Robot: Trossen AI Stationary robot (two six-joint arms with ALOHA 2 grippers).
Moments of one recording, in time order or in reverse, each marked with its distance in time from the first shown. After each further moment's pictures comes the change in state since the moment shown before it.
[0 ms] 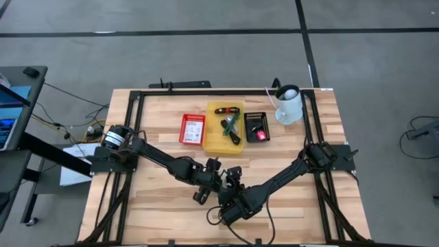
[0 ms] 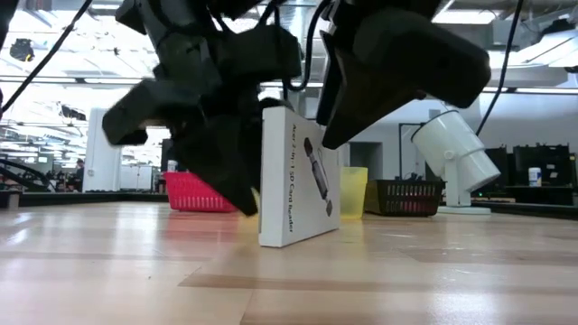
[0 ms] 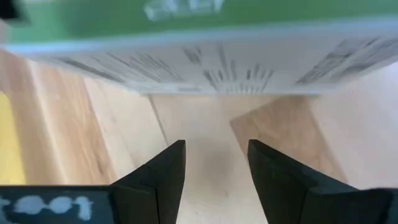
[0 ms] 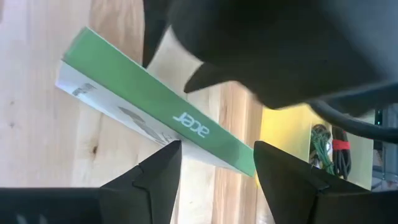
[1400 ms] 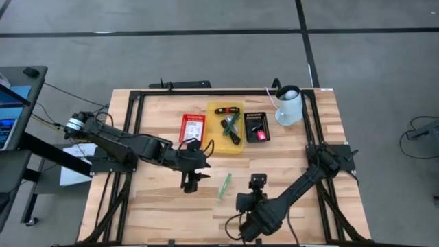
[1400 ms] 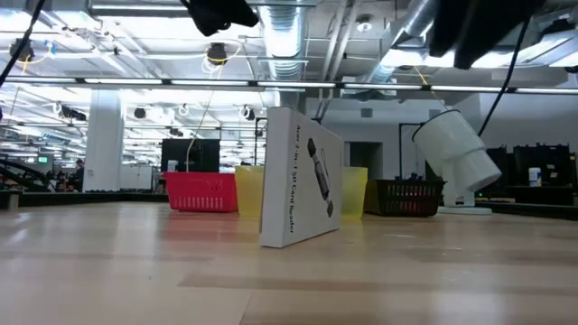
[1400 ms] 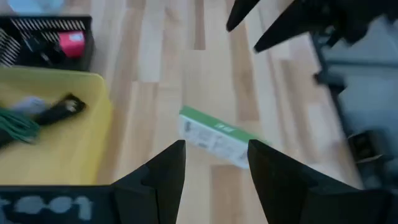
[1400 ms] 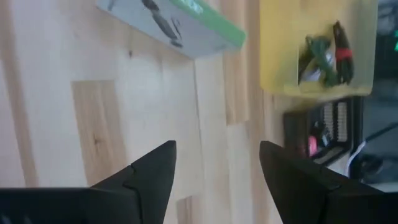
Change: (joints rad) left arm 0.011 -0.490 0.002 -0.152 0.001 -0.424; right arm 0.153 -0.036 0.182 -0.510 -0.135 0.464
